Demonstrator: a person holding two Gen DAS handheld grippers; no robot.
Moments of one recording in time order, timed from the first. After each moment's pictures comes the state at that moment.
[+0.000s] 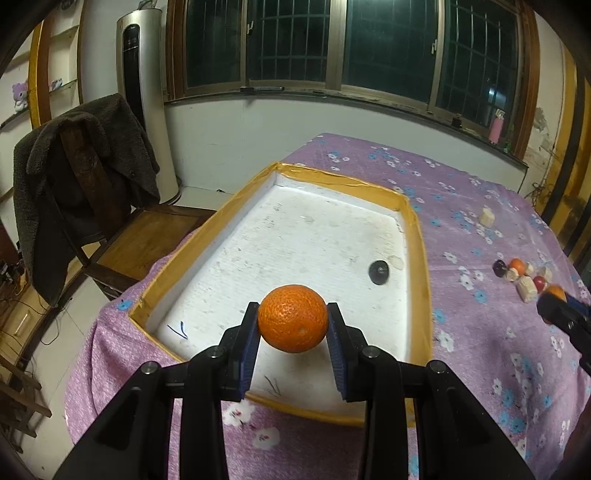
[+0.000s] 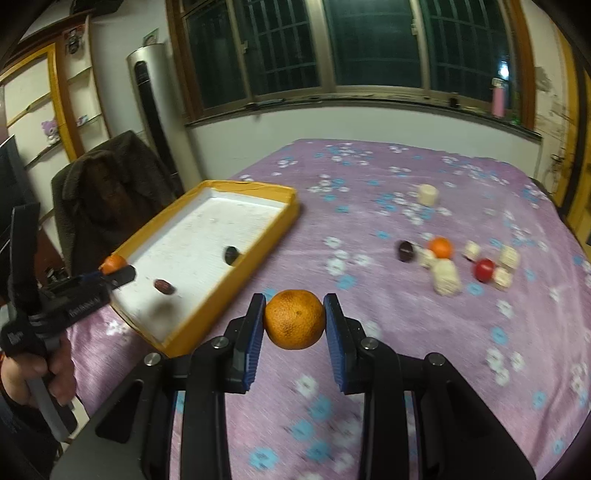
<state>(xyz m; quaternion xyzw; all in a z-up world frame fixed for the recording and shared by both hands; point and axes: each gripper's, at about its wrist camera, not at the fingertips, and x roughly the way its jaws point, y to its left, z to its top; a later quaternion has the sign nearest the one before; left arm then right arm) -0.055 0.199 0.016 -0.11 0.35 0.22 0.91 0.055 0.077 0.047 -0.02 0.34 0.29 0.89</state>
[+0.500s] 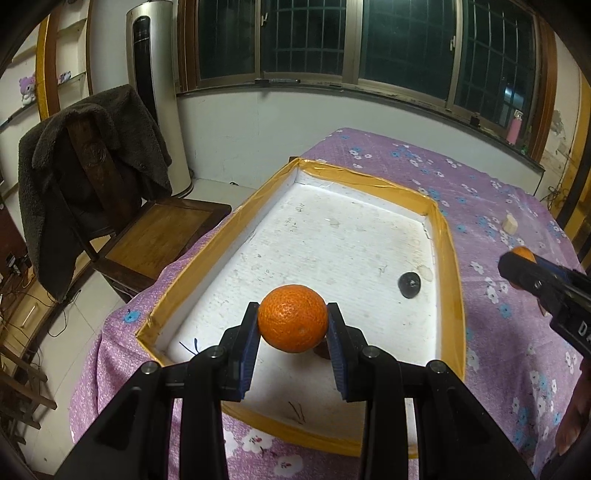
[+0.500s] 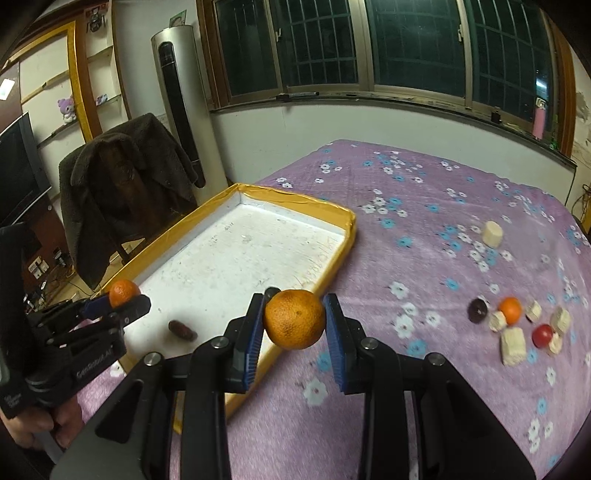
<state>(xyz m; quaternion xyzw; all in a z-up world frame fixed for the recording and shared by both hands) -0.040 0.222 0.009 -0.11 0.36 0.24 0.89 0.098 0.167 0.047 -0.05 0.34 0.33 0.88</state>
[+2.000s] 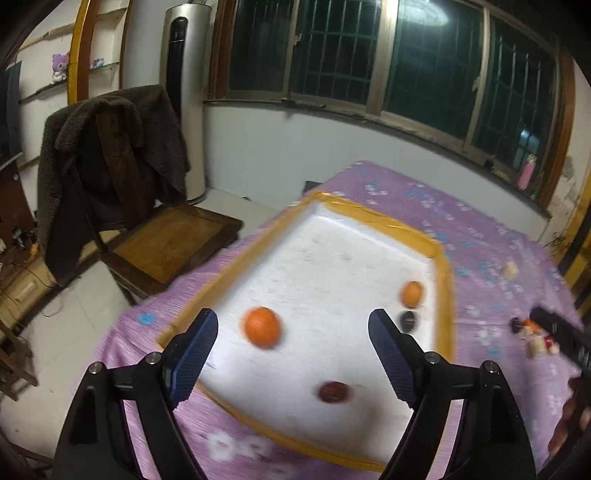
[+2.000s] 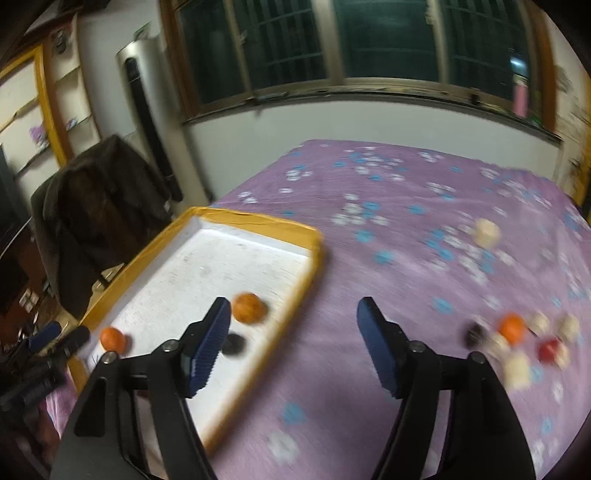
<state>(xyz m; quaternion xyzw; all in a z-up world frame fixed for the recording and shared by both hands) -0.057 0.219 0.028 -0.16 0.30 0.26 0.90 0.148 0.143 0.042 -0.01 0.35 0.27 0.89</state>
